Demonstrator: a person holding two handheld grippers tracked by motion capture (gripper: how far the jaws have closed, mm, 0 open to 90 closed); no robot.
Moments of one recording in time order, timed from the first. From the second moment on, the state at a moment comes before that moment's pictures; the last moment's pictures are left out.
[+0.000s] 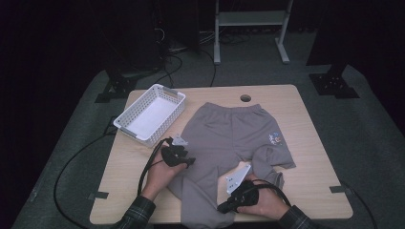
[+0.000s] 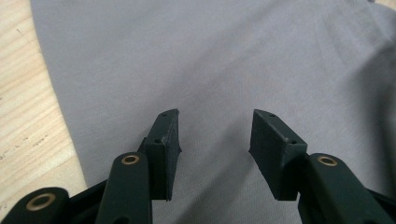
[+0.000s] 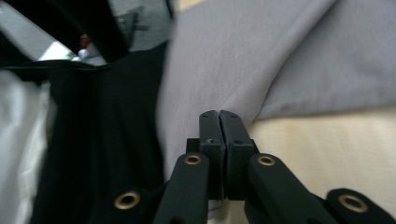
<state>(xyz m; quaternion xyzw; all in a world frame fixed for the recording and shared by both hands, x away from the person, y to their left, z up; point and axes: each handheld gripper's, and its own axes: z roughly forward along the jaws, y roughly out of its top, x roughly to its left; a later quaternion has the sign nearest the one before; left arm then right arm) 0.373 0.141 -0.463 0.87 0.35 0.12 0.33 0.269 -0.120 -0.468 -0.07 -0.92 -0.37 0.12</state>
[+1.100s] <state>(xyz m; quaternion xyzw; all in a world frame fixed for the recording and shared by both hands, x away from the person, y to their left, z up) 0.338 0.144 -0.466 0.87 0.34 0.08 0.35 0.313 -0.120 -0.470 -0.13 -0.93 -0.35 -0.06</state>
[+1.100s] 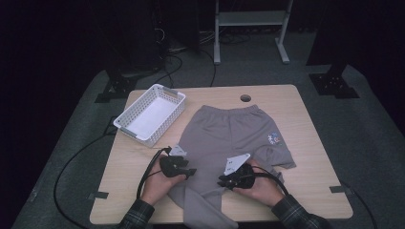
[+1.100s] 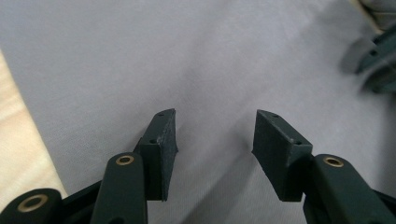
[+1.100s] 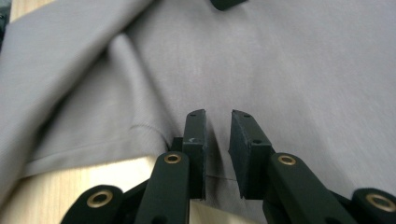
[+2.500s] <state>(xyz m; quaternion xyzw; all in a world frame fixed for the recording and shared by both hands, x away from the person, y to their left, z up) 0.282 0.125 -0.471 0.86 0.29 -0.01 0.42 0.335 -0.145 -0.473 -0.20 -0.91 -0.36 -0.08</state>
